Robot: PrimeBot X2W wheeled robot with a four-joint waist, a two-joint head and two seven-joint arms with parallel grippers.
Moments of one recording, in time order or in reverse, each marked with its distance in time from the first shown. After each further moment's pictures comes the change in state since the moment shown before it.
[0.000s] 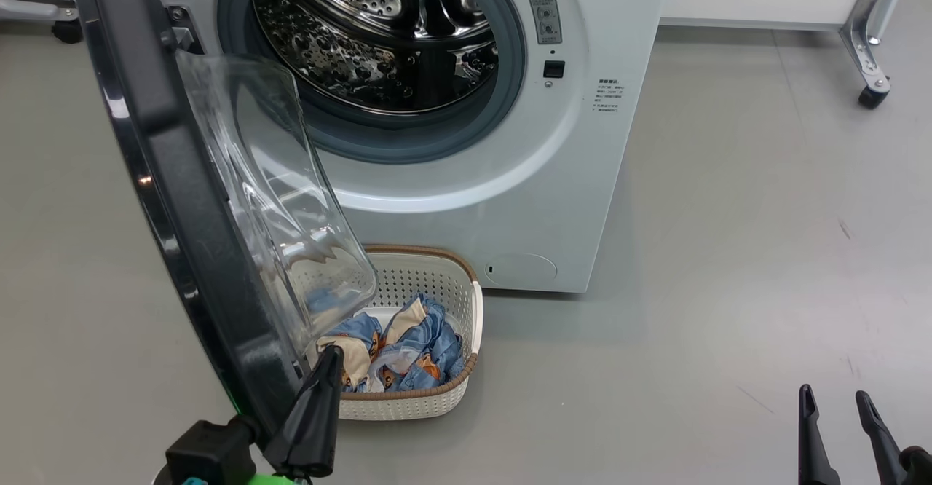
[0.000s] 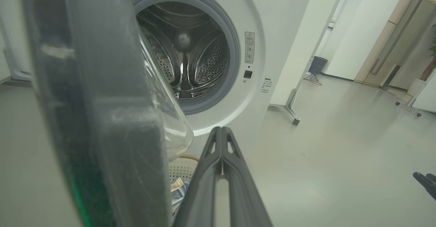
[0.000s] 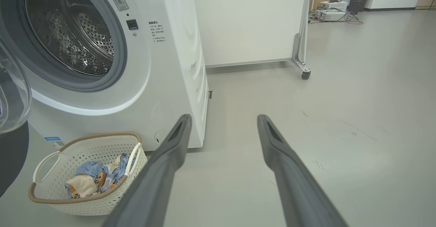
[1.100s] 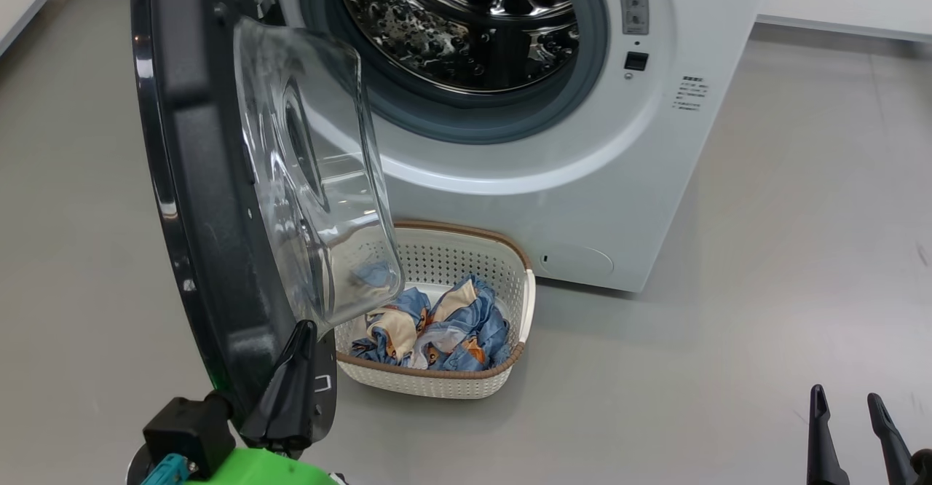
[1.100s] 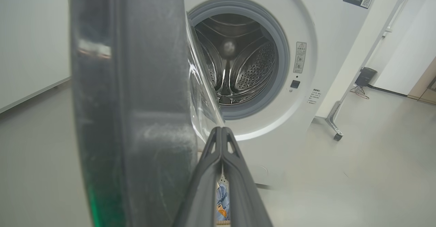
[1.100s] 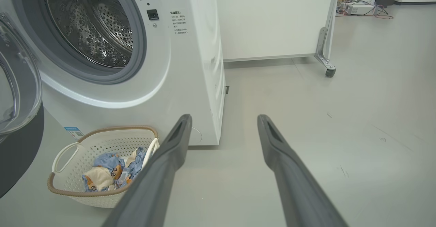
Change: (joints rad) left arm -0.055 -0.002 0.044 0.028 0.007 0.136 0.000; right arm 0.000 0.023 -0.044 -0.002 -0.001 0.008 0.000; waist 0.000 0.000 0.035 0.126
